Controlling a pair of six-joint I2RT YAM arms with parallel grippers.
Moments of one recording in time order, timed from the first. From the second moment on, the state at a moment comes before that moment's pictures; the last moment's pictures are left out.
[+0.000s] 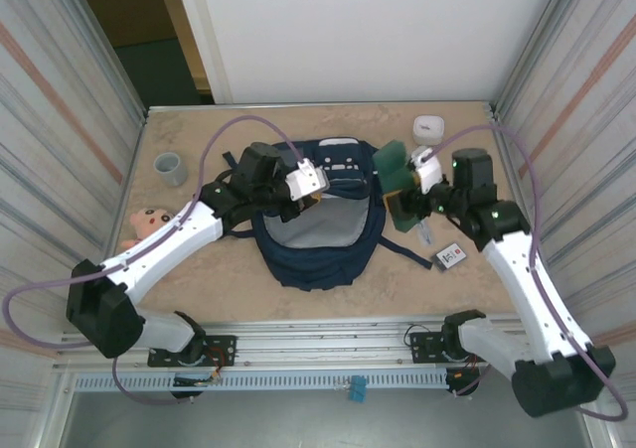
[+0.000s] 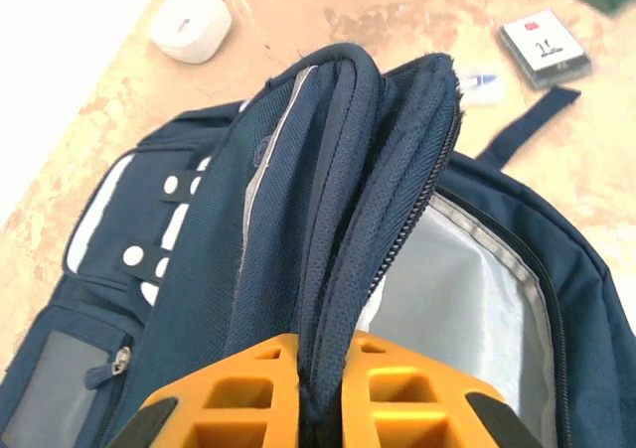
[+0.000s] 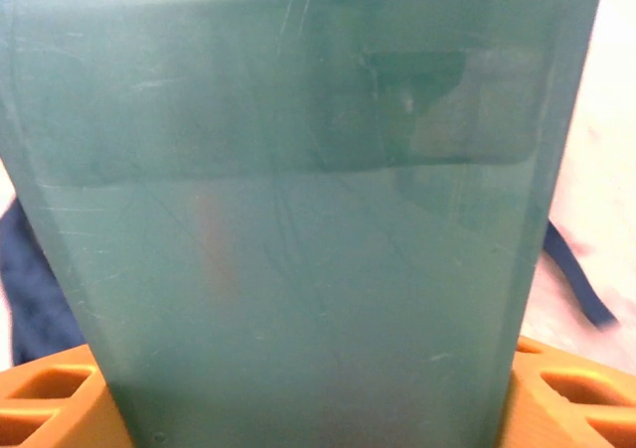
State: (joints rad) left arm -0.66 1.35 1.16 -0.42 0.31 0.54; right arm 0.29 0.96 1.01 -0.67 -0.42 -0.23
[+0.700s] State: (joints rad) left arm -0.65 1.36 1.26 -0.48 0.39 0.31; right arm 0.86 1.14 0.87 -0.60 -0.05 -0.87
